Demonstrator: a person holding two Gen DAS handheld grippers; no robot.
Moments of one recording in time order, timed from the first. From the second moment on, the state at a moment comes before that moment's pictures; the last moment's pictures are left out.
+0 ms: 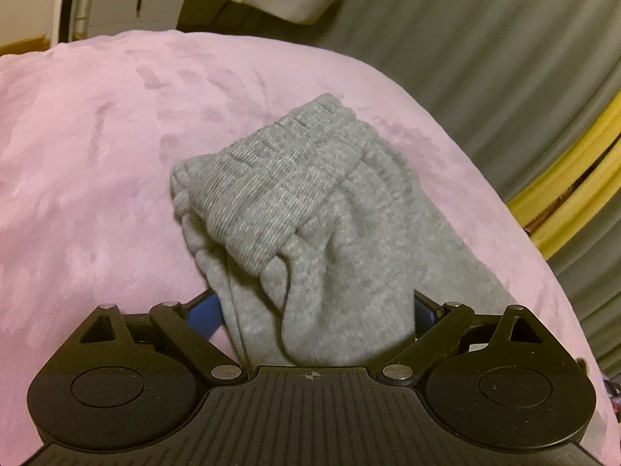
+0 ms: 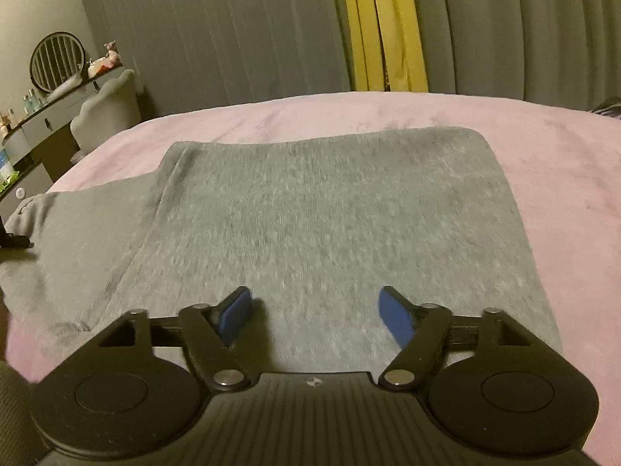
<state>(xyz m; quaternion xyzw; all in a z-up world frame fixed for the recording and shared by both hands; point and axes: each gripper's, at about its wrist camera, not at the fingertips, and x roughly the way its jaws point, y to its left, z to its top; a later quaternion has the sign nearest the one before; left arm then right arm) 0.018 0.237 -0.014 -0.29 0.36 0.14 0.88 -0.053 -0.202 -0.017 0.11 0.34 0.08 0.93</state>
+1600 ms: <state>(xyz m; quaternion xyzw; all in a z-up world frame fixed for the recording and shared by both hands) -0.017 0.047 0.134 -0.07 0.18 -0.12 0.97 -0.068 -0.253 -0.002 0.27 0.33 0.05 0.90</state>
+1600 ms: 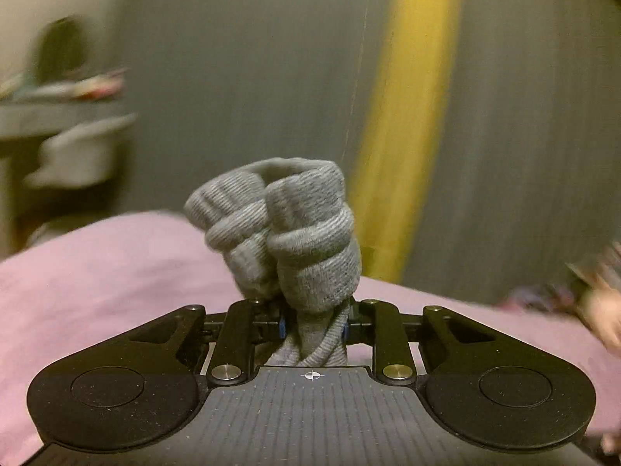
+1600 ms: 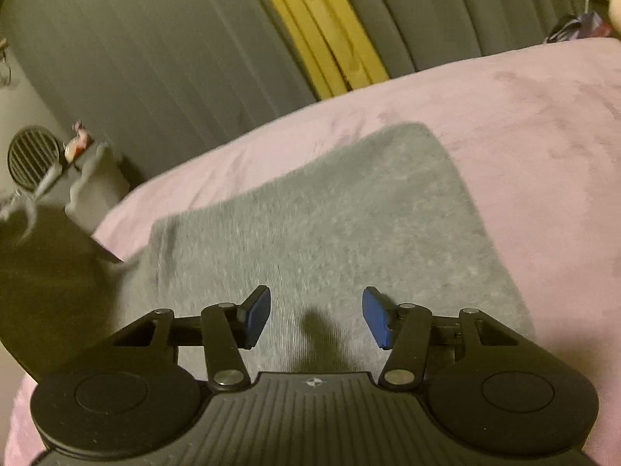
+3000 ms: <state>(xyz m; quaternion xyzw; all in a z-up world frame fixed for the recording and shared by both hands) -0.048 0.081 0.025 -0.33 0.32 0.04 0.89 -0.007 -0.251 0.019 0.38 0.42 0.18 0.81</state>
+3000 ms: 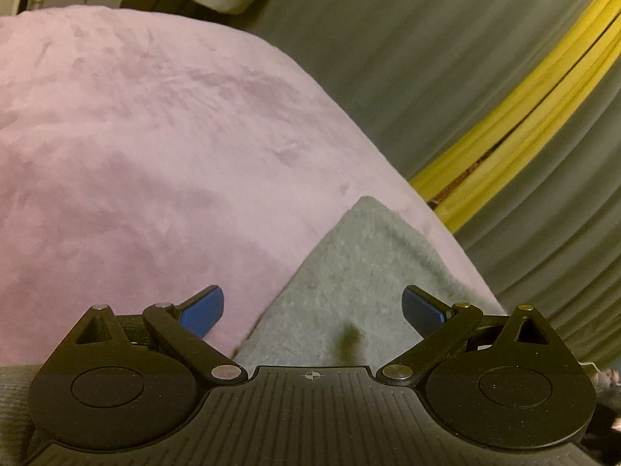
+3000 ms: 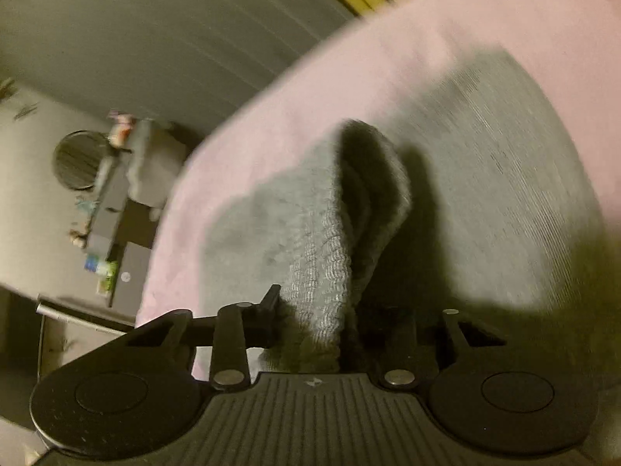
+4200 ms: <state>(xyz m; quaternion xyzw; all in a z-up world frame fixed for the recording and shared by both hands) -0.017 -0.013 0.010 -0.09 0.45 -0.02 0.89 -0.068 -0.232 0.039 0.14 0.34 0.15 0.92</state>
